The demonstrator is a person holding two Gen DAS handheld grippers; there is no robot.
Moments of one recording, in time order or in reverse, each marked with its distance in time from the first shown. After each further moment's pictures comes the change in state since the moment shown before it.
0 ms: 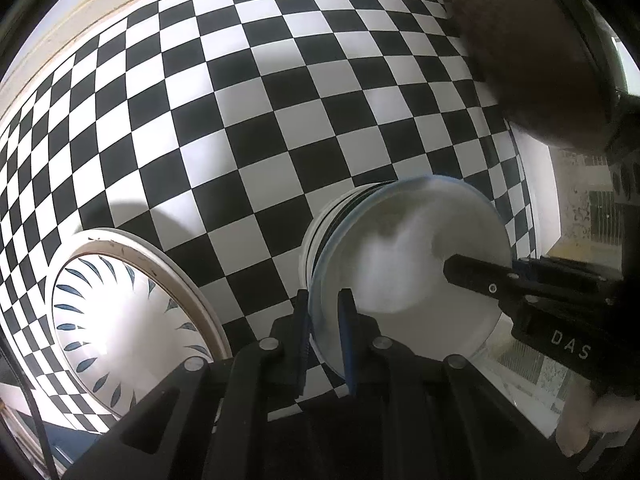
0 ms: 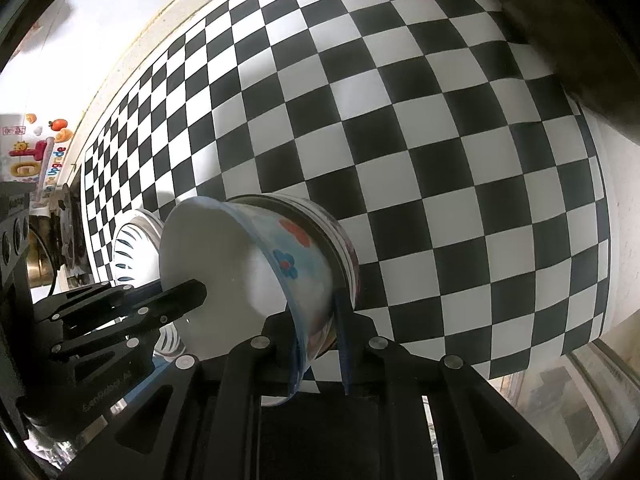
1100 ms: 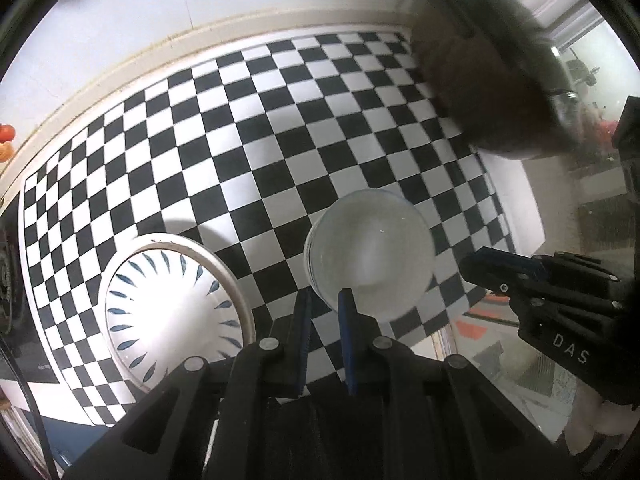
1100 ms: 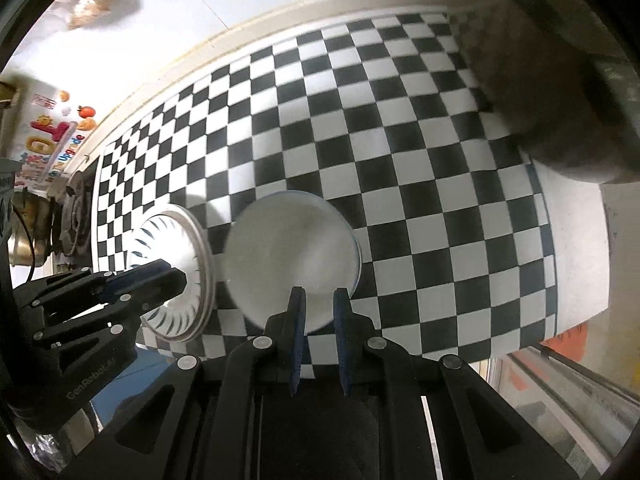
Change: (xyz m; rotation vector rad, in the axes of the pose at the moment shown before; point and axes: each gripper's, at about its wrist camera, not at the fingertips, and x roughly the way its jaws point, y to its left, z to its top) left arm -0.087 -0.014 -0.049 0.041 -0.201 0.051; right arm -0.083 0.040 -0.051 -0.114 -0.183 -0.084
